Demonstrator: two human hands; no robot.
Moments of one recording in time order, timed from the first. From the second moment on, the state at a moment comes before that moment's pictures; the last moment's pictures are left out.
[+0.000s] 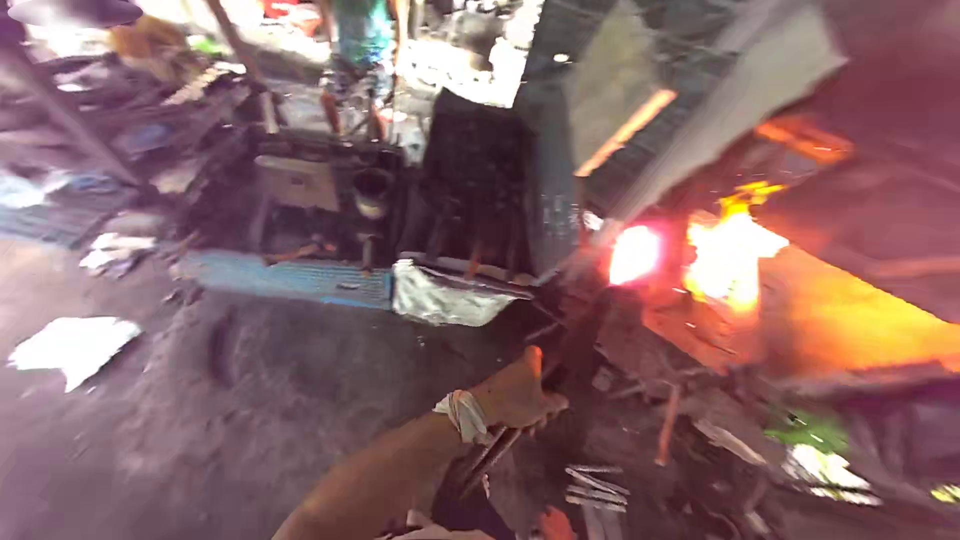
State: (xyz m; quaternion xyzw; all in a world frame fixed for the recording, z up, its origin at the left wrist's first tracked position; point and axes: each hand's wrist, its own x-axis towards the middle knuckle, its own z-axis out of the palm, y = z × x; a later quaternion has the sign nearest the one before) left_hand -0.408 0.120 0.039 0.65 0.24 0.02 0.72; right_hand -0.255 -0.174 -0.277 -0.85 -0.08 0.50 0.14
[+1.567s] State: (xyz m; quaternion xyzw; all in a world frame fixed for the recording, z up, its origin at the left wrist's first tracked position) left_hand -0.979 0.954 -0.126 0.66 0.68 -0.24 0.21; right_hand -0.565 0.859 0.039 -0.72 -0.42 0.40 0.39
